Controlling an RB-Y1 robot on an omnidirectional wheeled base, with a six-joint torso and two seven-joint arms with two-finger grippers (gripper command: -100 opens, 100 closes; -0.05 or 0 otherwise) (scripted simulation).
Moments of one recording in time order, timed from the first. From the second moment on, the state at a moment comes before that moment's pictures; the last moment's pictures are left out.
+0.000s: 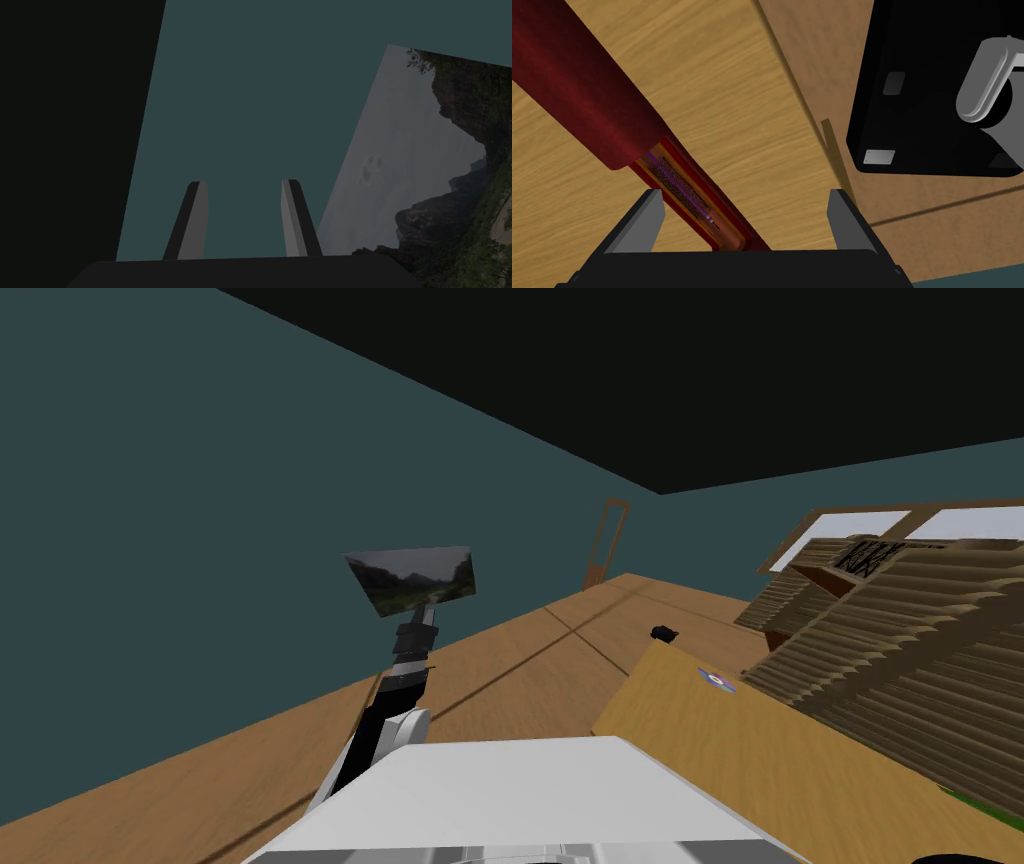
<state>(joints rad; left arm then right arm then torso) 0.47 0.04 -0.04 -2.21 0.12 -0.39 0.02 0.86 -0.97 0.32 -0.86 0.50 -0.48 0.32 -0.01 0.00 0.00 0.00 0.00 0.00</state>
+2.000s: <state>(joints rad) 0.47 0.04 -0.04 -2.21 0.12 -0.39 0.02 0.70 -0.91 0.50 -0.73 0.63 -0.44 0.34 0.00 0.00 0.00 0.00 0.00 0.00</state>
